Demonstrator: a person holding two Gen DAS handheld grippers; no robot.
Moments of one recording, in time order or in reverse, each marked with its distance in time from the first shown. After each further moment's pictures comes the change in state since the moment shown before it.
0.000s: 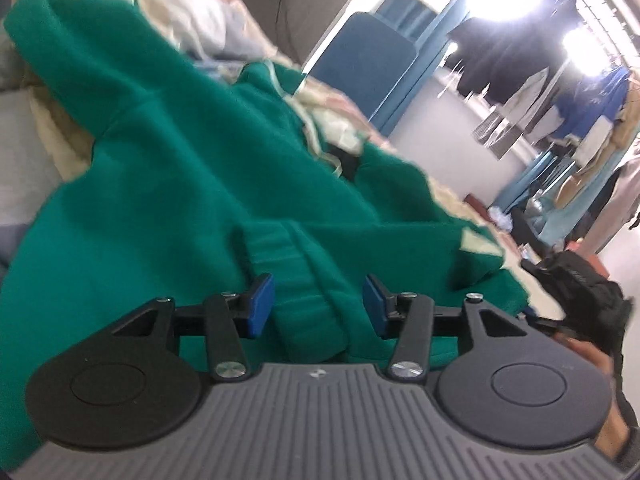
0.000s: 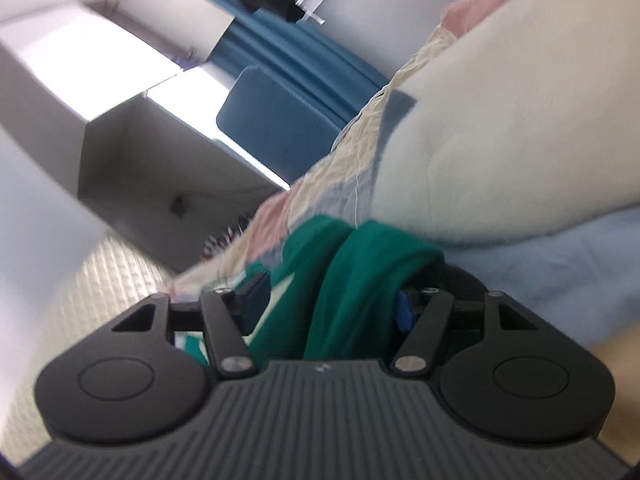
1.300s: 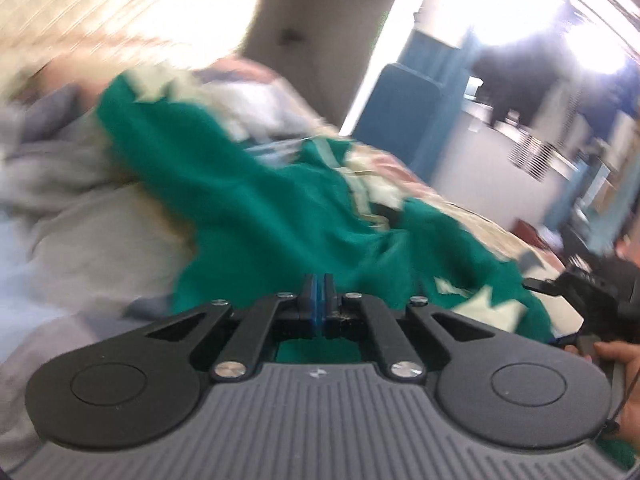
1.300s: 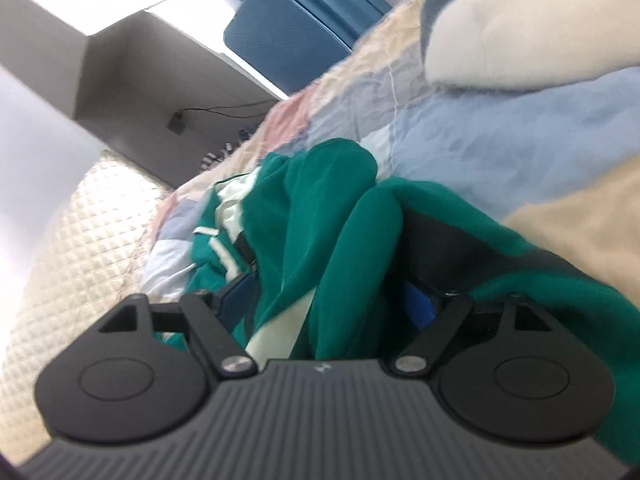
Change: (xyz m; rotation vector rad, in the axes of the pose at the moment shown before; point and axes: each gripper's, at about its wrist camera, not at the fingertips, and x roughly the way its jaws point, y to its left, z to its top) left arm -0.111 0.022 0.000 0.085 -0.188 0.196; right arm 0.027 0.048 -0.060 0.047 0.243 -0.025
